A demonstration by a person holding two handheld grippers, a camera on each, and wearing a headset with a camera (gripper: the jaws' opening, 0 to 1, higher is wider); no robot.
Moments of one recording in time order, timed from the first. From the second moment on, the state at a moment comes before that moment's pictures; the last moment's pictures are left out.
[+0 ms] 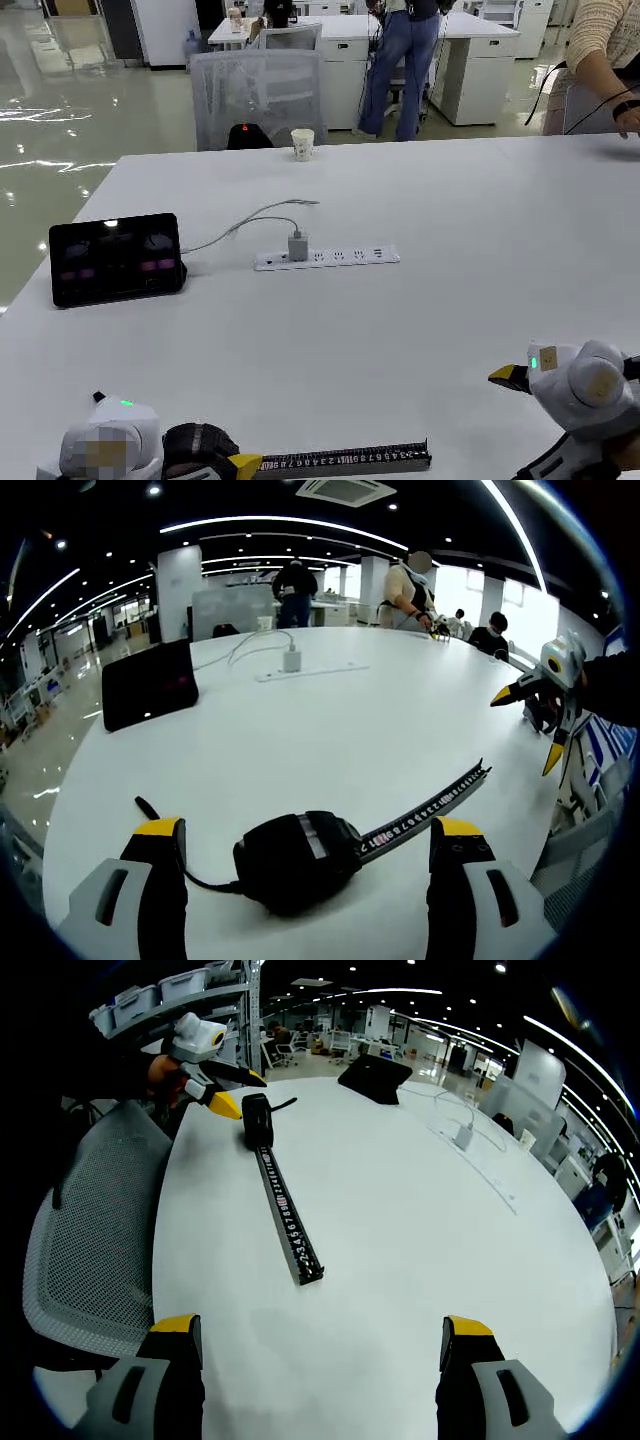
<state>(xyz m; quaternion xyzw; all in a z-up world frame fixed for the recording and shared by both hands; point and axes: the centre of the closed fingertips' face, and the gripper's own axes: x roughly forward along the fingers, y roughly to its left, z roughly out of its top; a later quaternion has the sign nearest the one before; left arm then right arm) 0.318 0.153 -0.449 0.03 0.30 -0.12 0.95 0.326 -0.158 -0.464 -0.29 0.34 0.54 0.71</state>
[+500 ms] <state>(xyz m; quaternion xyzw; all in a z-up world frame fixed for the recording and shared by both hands) 0.324 0.151 -0.461 0.01 0.29 -0.09 0.95 0.339 -0.122 -0.468 -0.32 0.31 0.59 0.67</state>
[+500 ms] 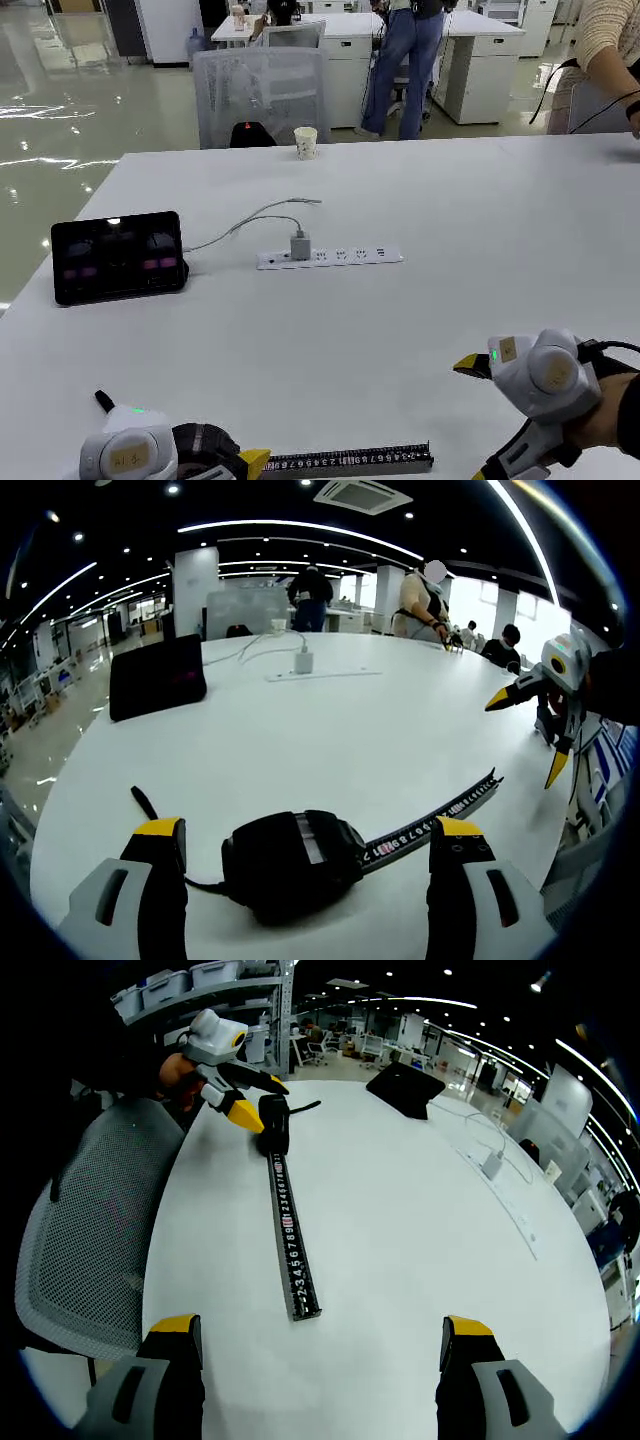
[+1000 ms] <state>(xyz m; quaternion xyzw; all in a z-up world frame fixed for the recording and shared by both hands) 0.328 0.146 -0.468 0.00 0.27 -0.08 0.96 0.343 -0.113 -0.481 -0.34 0.33 0.60 0.65</state>
